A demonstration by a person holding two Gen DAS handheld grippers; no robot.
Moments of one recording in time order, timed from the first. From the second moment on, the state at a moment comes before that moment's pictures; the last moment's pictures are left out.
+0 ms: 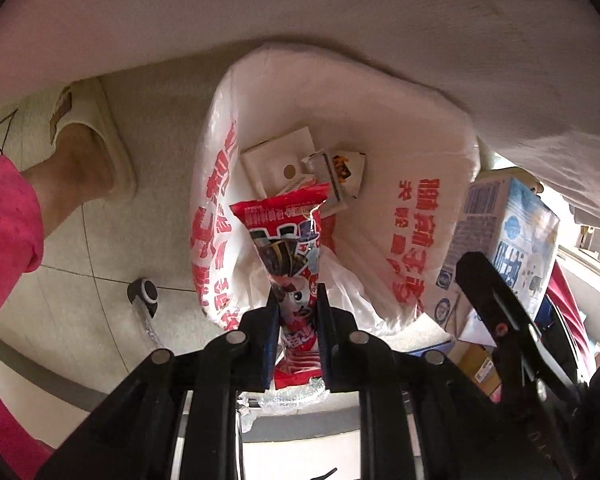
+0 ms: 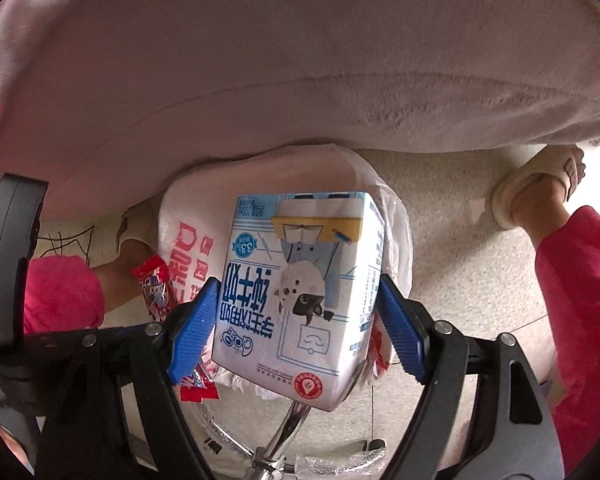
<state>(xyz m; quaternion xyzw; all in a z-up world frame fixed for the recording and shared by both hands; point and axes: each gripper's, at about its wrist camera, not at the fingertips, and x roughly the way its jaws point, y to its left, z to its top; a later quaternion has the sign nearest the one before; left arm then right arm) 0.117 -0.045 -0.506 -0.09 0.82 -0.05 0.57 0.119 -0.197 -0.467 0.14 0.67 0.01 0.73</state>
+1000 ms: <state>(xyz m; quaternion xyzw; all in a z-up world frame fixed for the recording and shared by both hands) 0.123 -0.026 -0.546 -0.14 0.85 0.02 0.51 0.130 -0.202 -0.524 0.19 0.71 -0.01 0.67</state>
